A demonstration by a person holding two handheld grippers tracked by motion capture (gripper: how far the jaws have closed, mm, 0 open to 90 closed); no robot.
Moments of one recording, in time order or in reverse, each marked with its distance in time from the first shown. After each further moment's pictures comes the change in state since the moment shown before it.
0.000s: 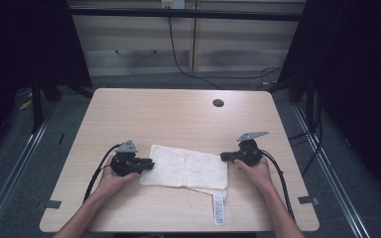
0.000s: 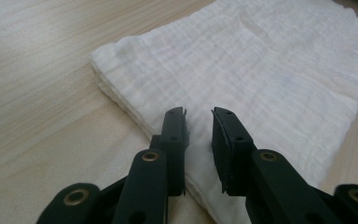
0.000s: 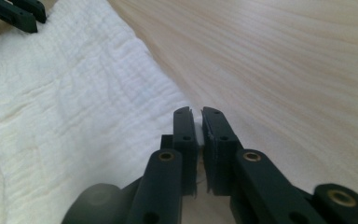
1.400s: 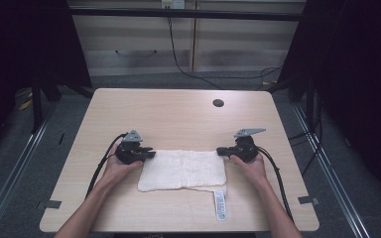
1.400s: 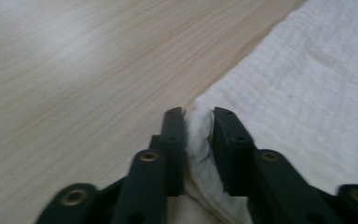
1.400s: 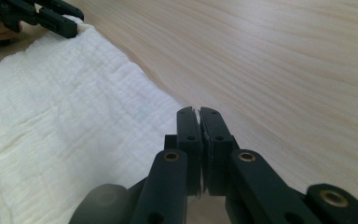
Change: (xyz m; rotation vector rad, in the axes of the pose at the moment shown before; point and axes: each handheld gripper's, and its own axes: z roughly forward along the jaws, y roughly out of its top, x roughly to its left) left arm 0.023 0.021 0.019 0.024 0.105 0.039; right arm 0.003 0.013 0.008 -0.059 -0.003 -0.017
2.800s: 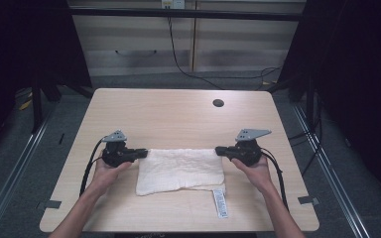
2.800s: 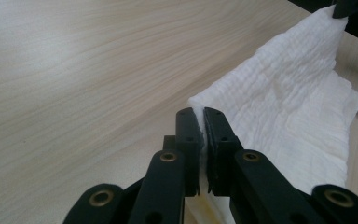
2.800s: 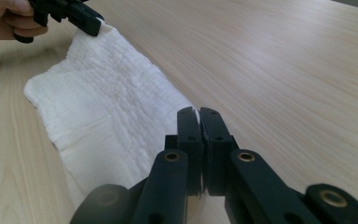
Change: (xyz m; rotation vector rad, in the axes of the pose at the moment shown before) left arm -0.005 -0.005 -0.046 -0.131 -0.080 -0.140; right arm 0.043 0.018 -0.036 -0.087 0.015 -0.184
